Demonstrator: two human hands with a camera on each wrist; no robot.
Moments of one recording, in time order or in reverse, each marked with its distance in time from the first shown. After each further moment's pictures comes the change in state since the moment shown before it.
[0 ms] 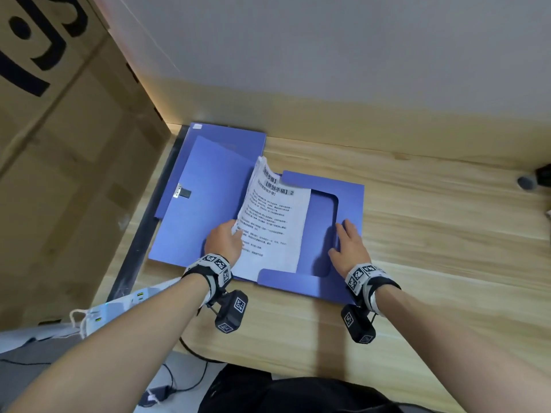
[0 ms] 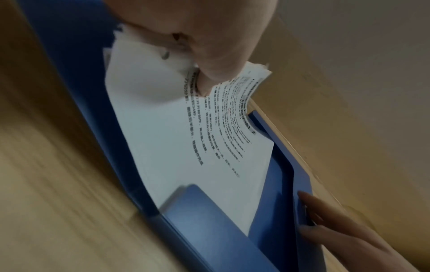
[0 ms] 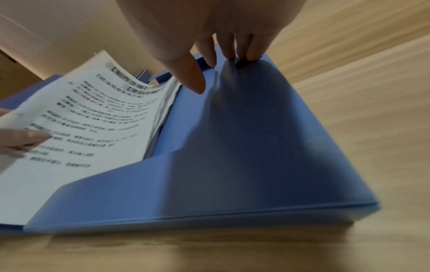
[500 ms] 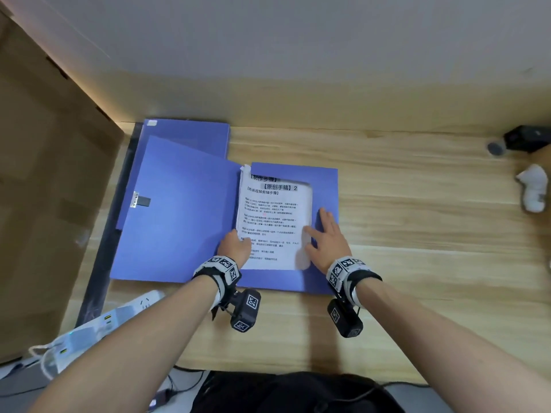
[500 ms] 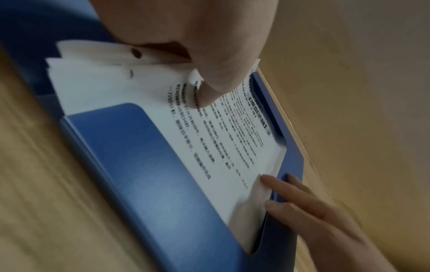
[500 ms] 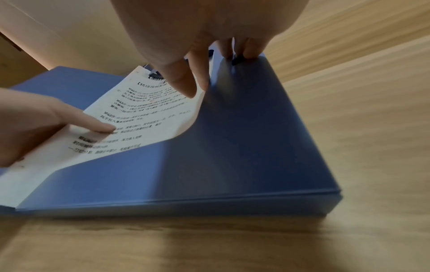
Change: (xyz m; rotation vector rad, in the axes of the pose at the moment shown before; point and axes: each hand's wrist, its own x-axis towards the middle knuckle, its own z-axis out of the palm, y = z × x) left_hand 0.010 0.029 0.076 -0.053 -0.232 -0.187; right_hand -0.006 0.007 0.003 -0.089 -0.001 -0.075
